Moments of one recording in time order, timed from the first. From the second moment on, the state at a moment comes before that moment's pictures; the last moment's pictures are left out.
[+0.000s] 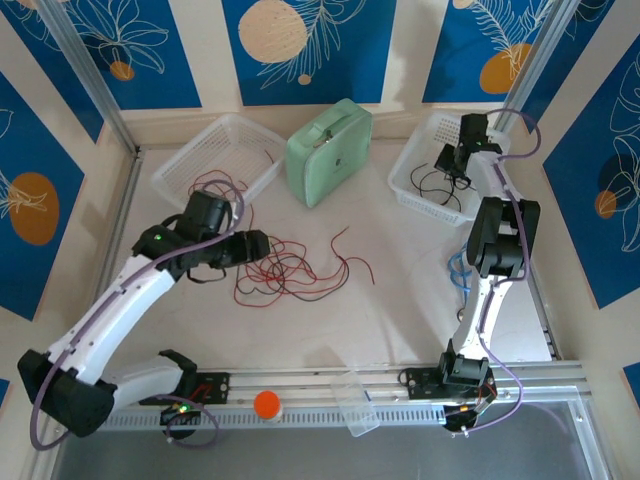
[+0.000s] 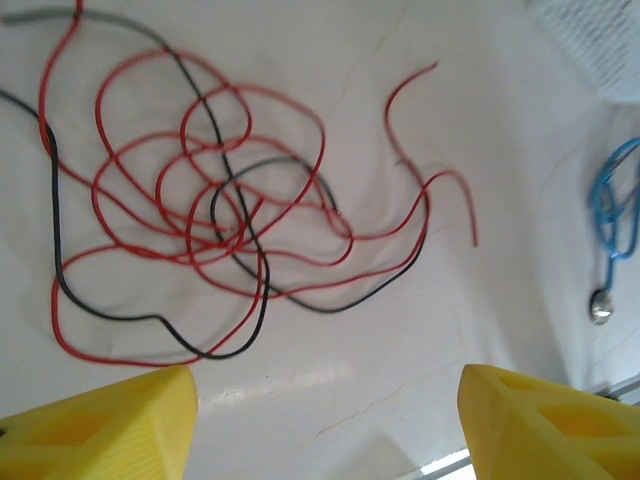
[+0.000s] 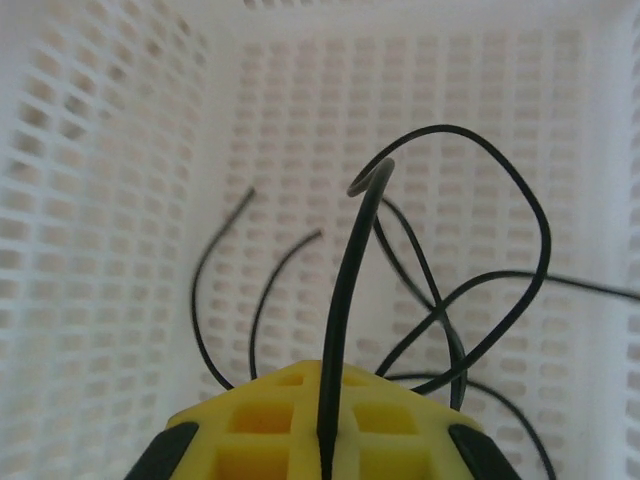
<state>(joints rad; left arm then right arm) -0.51 1.14 1.12 -0.94 0.20 -0.63 -0.13 2.13 1.82 -0.62 -0.02 0.36</state>
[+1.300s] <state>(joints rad) -0.76 1.80 1.26 -0.82 -0.02 -0.57 0.52 1.47 1.07 -0.67 0.09 0.57</state>
